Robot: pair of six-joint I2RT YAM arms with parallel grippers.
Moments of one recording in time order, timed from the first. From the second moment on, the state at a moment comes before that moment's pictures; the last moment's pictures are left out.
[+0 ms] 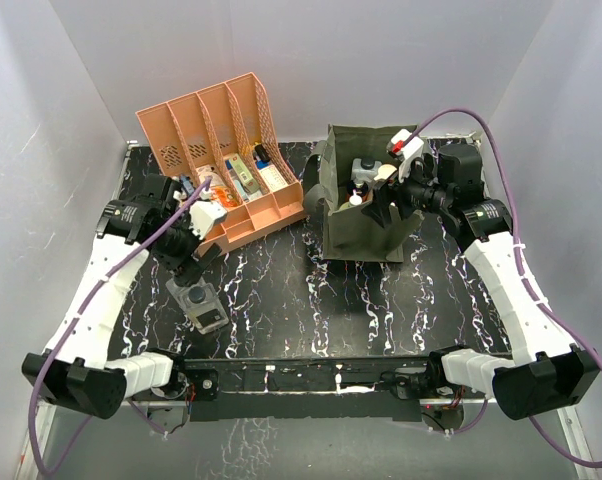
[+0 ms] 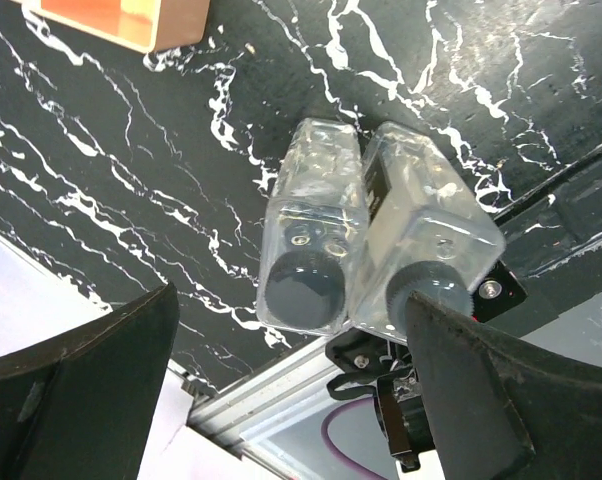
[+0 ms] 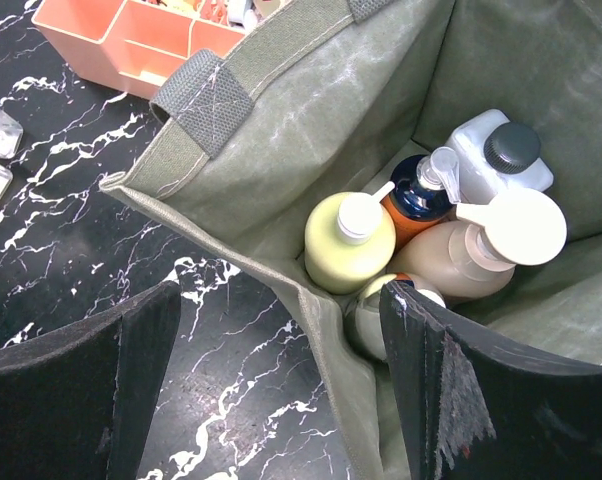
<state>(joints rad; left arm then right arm) -0.26 1.18 1.35 -1.38 0.08 0.52 0.21 1.17 1.27 -0.58 -0.55 -0.28</state>
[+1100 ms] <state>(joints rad) -0.13 1.29 1.29 -1.38 0.16 0.57 0.21 1.17 1.26 -0.56 -0.55 -0.26</state>
